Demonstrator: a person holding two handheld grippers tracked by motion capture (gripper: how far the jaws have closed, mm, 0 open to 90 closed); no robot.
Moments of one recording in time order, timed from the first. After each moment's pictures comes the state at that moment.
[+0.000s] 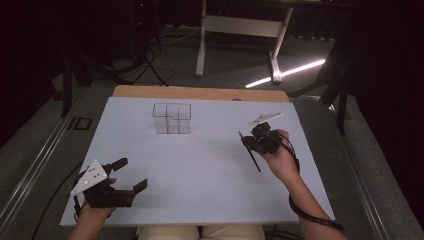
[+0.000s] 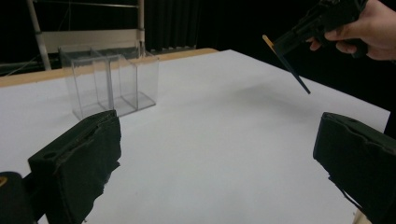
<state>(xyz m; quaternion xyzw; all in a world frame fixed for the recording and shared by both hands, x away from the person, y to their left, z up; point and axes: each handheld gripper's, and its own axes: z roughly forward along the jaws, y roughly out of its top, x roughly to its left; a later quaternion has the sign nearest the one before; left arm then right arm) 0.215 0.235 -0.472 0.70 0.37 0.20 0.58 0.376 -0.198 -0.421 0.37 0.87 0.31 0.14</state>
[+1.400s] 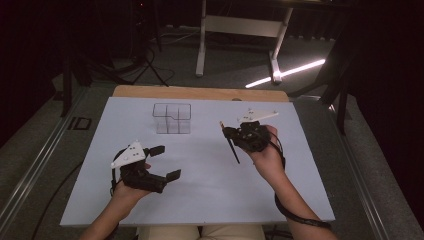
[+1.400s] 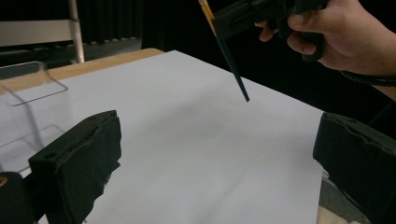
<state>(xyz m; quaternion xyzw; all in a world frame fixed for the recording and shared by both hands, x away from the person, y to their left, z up) 0.263 0.163 -0.447 0.74 0.30 0.11 0.60 0.351 -0.153 -0.382 0.30 0.84 0.43 0.16</state>
